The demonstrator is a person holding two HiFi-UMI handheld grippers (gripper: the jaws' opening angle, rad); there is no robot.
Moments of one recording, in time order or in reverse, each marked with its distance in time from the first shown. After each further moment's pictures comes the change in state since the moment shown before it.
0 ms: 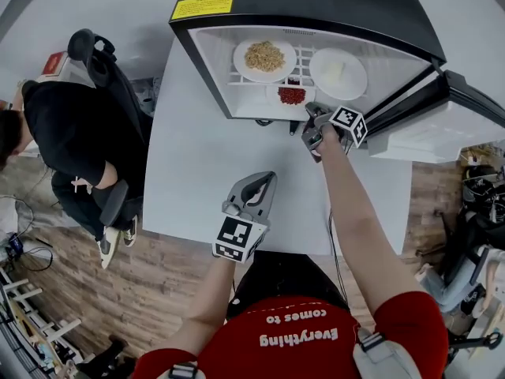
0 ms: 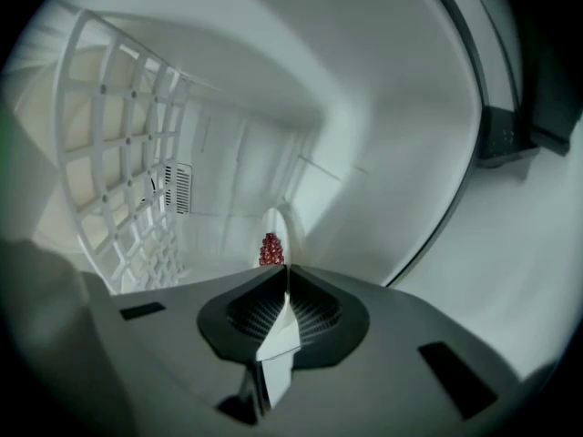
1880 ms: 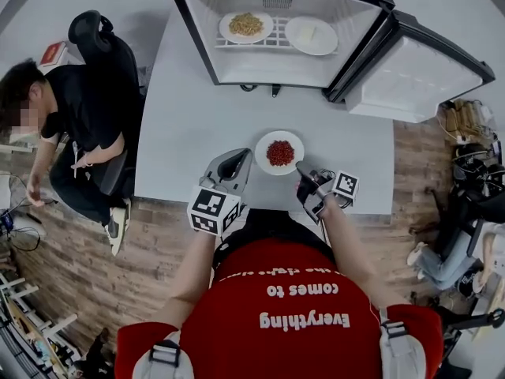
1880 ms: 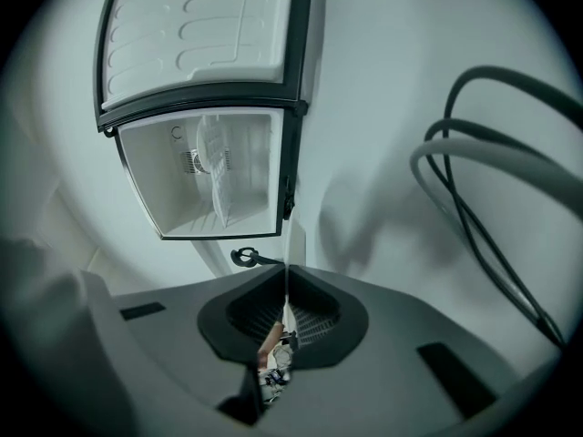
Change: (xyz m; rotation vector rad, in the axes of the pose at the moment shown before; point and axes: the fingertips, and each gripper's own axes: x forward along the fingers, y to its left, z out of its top) left arm -0.076 -0.043 -0.018 -0.024 0.005 0.003; right arm -0.247 -0.082 -0.188 0.158 0.197 0.224
